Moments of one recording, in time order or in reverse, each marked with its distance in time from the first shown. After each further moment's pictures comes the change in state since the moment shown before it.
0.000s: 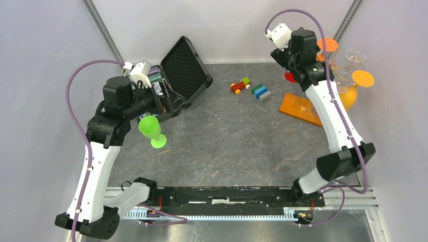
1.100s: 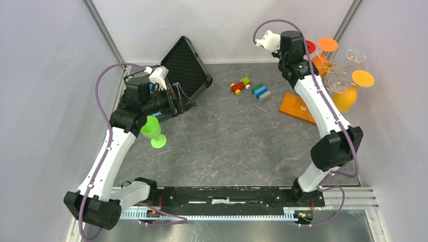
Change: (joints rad) left arm 0.000 0.087 -0.241 0.220 0.099 0.002; right arm 0.000 0.143 -0.050 0.206 0.153 -0.389
